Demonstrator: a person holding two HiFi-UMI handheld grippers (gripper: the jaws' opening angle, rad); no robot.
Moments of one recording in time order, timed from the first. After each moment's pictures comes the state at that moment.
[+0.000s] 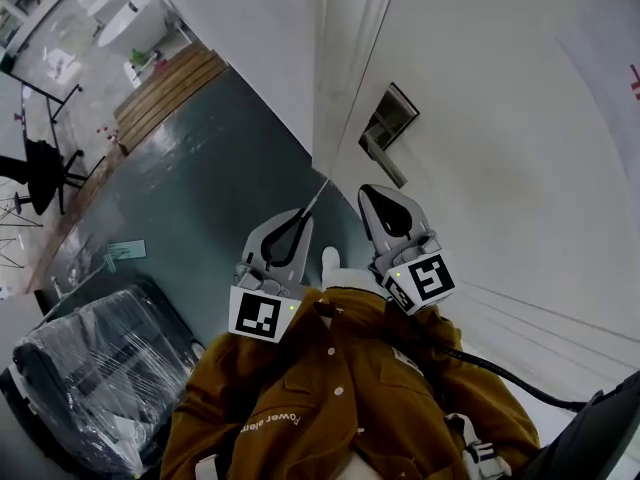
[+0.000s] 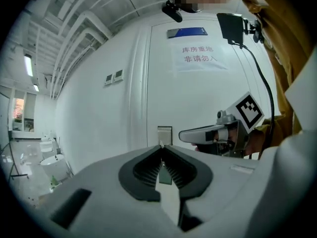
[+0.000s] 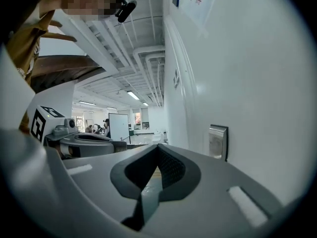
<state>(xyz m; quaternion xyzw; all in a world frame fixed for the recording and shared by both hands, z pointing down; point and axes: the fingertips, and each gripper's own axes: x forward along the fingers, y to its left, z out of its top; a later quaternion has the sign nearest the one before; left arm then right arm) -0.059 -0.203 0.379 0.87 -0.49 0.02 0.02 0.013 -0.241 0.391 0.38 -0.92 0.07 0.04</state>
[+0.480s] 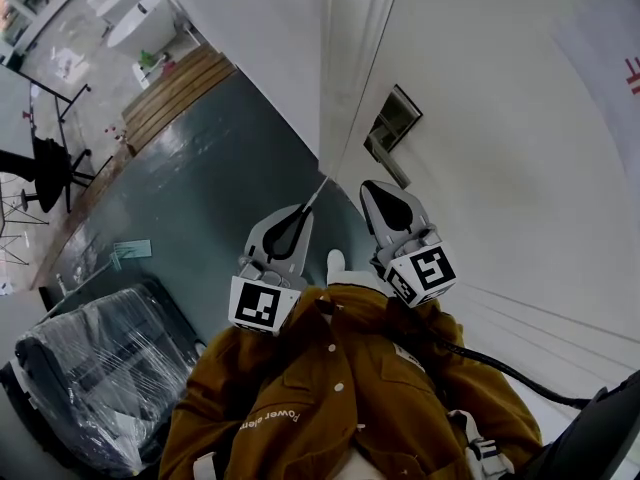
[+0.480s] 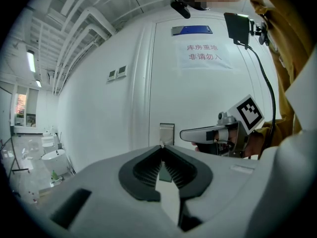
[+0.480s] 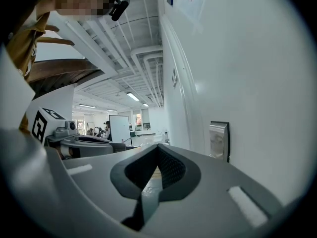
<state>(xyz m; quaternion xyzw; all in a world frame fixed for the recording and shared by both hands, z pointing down) -0.064 -0.207 0.389 0.87 -0.49 0.03 0.03 0.011 -0.246 0.397 0.37 -0.92 0.09 0.02</state>
